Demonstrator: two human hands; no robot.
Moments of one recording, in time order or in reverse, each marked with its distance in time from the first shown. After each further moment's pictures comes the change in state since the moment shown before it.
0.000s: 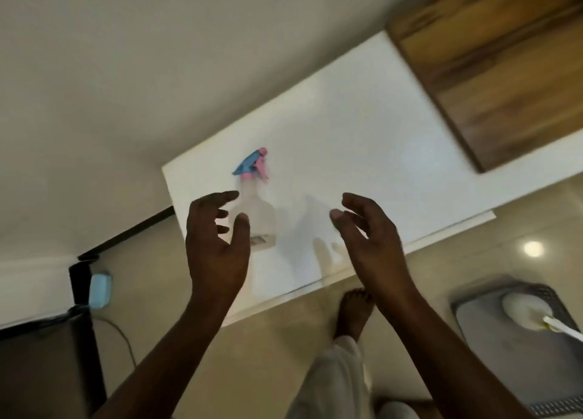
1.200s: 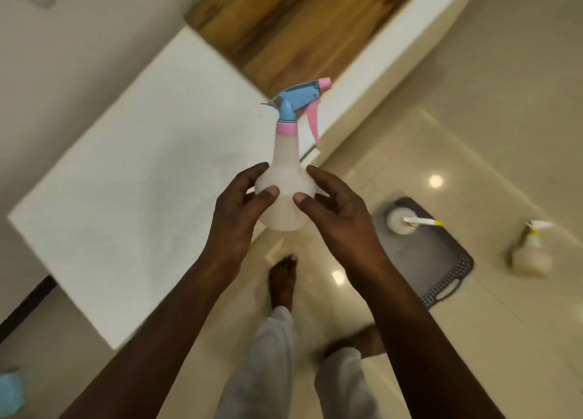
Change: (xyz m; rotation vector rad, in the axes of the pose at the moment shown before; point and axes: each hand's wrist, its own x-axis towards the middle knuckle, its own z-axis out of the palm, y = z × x) left_hand -0.124 0.138 0.148 -0.485 -0.824 -0.191; right_hand -0.104 0.033 -0.178 0.208 0.274 0.019
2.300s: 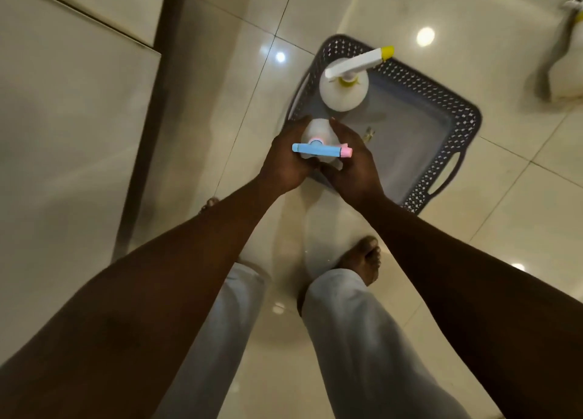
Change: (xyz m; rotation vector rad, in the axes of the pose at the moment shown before) left_hand 0.133 -0.388 0.271 0.775 -0.477 -0.018; right_hand 0.108 0.446 -0.206 -0.311 0.250 -0.028
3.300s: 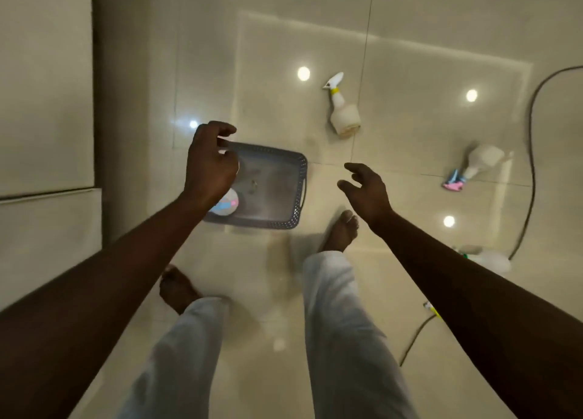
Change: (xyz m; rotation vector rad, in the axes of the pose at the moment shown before) left_hand -0.082 0.290 -0.049 0.078 0.080 0.294; right_hand -0.144 -0.092 -0.306 0.070 0.382 0.512
